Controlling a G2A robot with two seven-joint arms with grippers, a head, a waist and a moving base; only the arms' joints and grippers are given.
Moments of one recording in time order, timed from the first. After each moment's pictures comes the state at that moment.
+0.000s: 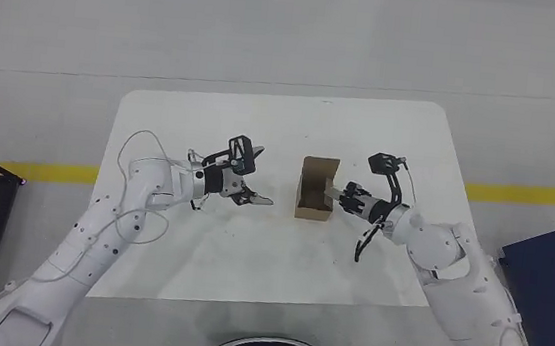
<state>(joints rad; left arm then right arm) 1.10 -1.04 -0.96 -1.48 1.30 -0.81 -0.05 -1.49 -1.05 1.28 -1.78 -0.44 -0.02 0.70</state>
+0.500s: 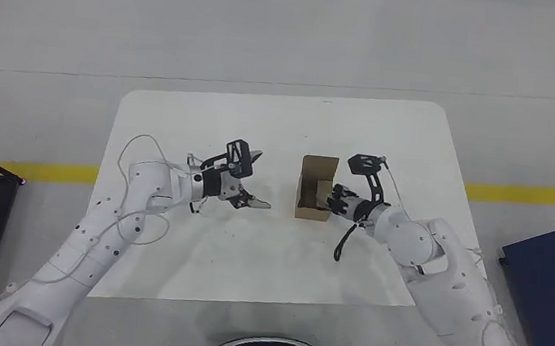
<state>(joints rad) 1.10 -1.04 -0.97 -1.45 1.31 -0.83 -0.01 -1.43 -1.06 1.17 -1.77 -0.57 0.11 0.70</state>
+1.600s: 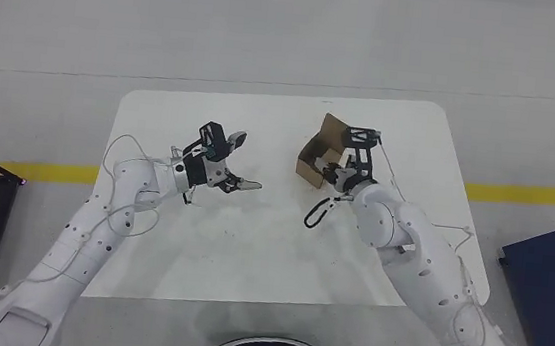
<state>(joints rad) 1.12 -1.03 -1.03 -1.37 1.31 -0.80 0.19 -1.29 -1.13 1.06 -1.77 -0.78 0.35 0.57</state>
